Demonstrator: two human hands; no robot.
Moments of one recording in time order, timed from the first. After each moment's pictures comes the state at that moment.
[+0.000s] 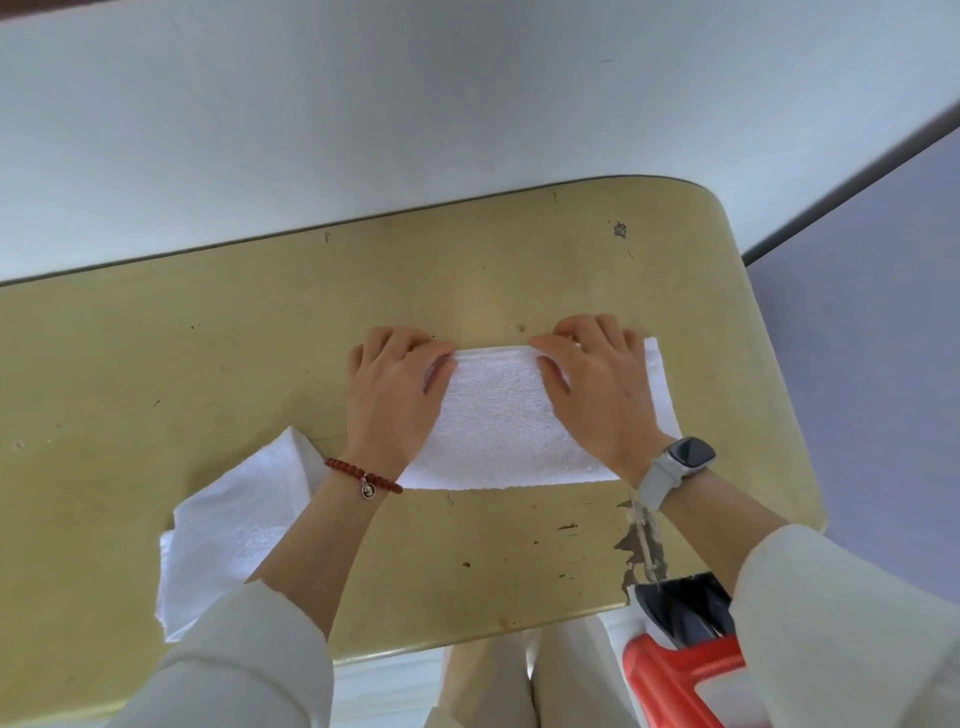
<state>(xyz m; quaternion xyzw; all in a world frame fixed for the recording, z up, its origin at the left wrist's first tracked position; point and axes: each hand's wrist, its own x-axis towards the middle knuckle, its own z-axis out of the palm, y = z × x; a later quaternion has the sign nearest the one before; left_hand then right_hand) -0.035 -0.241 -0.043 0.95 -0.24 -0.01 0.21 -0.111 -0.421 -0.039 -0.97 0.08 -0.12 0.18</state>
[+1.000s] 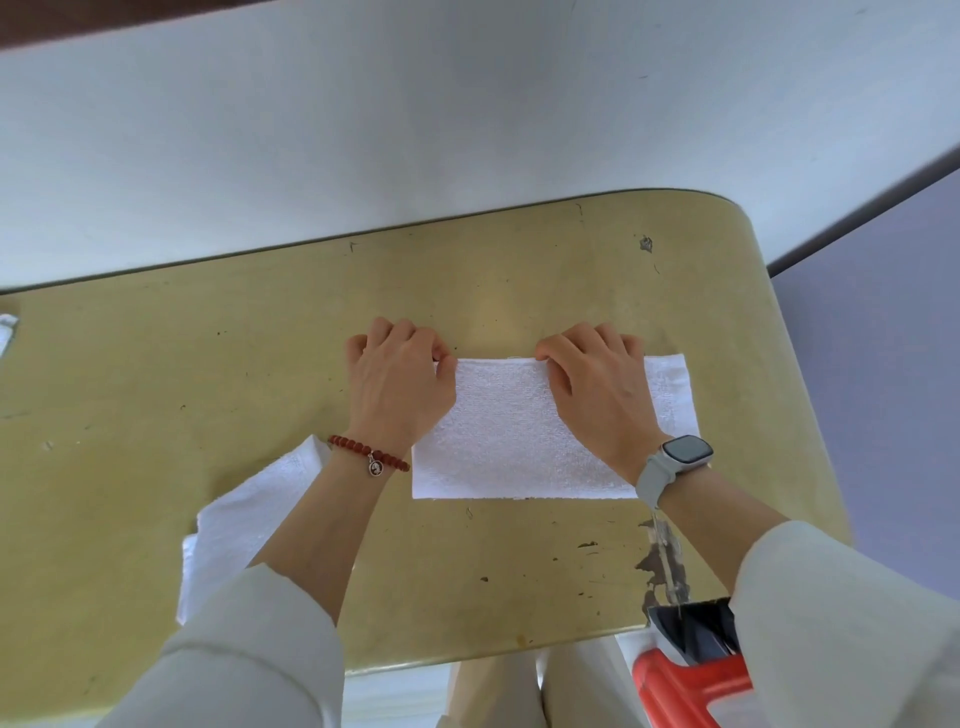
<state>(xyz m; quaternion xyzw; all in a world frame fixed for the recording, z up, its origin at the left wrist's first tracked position) -0.010 -0.241 -0.027 0.97 -0.19 -0.08 0.10 -0.093 -0.413 -0.050 -0.97 0.07 -0.12 0.19</state>
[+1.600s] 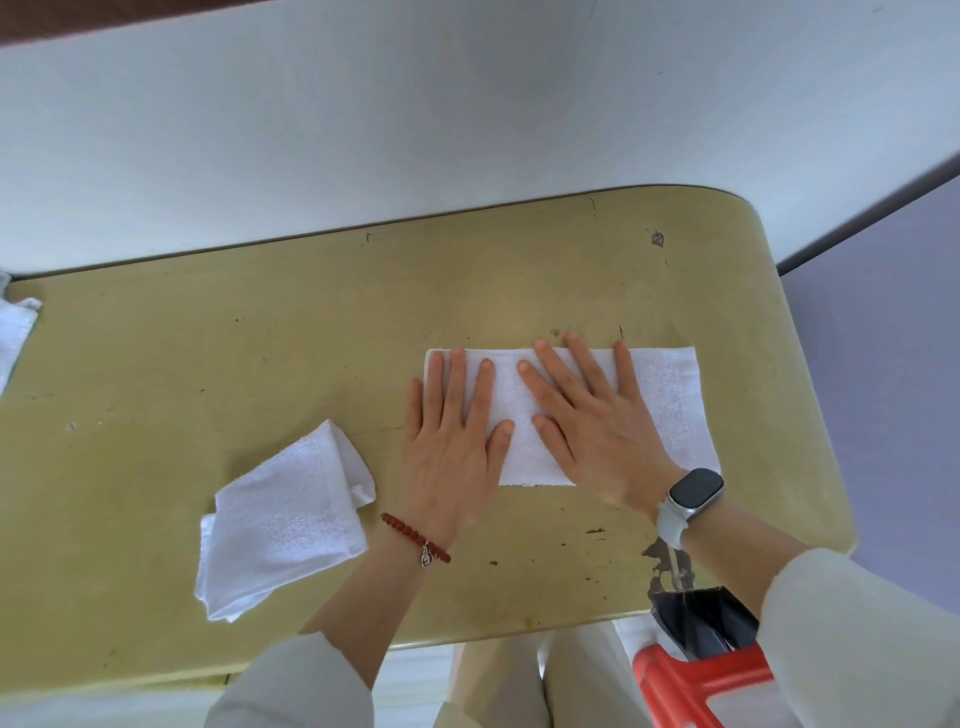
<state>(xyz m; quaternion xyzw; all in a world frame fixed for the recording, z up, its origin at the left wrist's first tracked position) -0.090 -0.229 -0.054 0.95 -0.28 -0.12 0.05 -0.132 -0.406 -0.059 -0.99 -0.07 0.06 0.07</state>
